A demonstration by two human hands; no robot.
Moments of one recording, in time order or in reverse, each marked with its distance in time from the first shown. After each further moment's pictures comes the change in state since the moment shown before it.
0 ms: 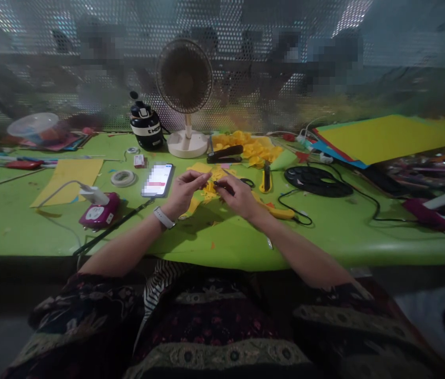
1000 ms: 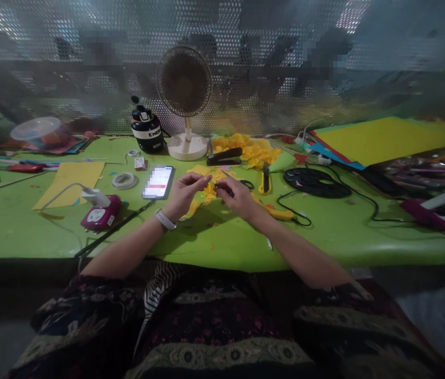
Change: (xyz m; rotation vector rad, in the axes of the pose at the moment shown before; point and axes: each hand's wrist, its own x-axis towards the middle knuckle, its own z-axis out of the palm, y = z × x) left_hand 0.000 -0.001 -0.001 0.086 0.048 0.031; right_hand -0.001 -0.002 -0.002 0.048 -0.026 0.021
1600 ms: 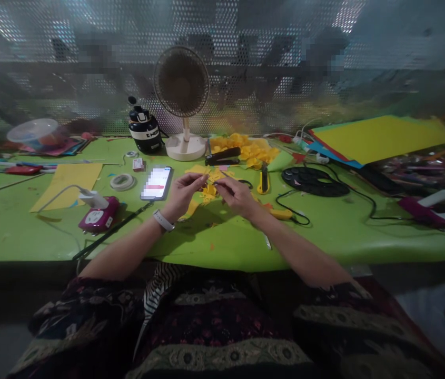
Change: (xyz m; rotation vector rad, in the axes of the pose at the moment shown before) left_hand -0.001 0.001 0.001 -0.049 -0.031 -0.034; right_hand 0.003 -0.001 -0.005 -0.063 0.002 -0.002
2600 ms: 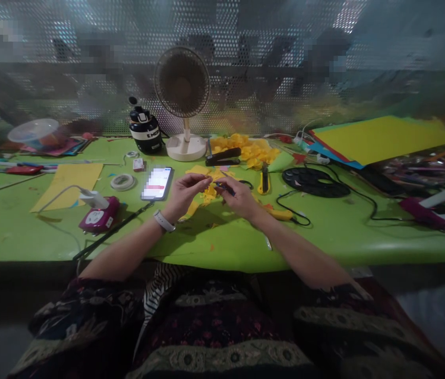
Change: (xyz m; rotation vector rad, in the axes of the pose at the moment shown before) left_hand -0.001 0.001 0.000 0.071 -0.010 0.031; right_hand -0.001 0.003 0.002 0.042 0.007 0.012
